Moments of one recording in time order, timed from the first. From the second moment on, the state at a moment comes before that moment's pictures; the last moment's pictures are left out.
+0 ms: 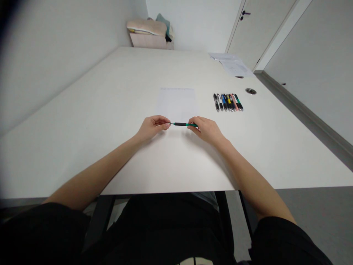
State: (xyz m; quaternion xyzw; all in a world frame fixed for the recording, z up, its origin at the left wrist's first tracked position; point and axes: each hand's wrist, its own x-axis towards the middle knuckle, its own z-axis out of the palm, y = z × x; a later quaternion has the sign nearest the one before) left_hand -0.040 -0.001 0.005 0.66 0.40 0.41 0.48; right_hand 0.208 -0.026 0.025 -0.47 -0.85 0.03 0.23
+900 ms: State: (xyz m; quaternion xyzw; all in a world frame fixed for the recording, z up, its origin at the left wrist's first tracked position) left_hand -0.030 -0.009 0.005 0.66 0.42 0.41 0.46; right_hand 0.204 -0.029 0.025 -0.42 -0.87 0.03 0.25
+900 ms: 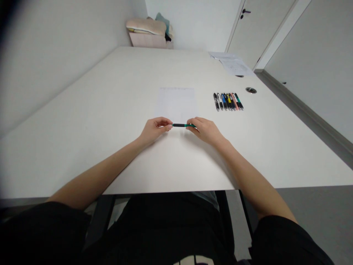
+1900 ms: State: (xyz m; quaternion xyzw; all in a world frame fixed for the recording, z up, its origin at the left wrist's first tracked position) left_hand -0.026 -0.011 0.005 0.62 0.39 0.48 0.48; right_hand 0.197 -0.031 0.032 -0.50 -0.85 0.01 0.15
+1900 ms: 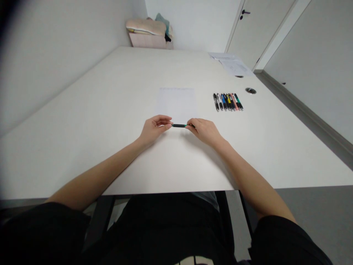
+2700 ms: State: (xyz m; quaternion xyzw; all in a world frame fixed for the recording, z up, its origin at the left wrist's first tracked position) left_hand -0.024 -0.011 0.010 0.59 0.46 0.41 0.52; right_hand 0.201 -0.029 0.028 -0.41 -0.87 -0.03 0.28
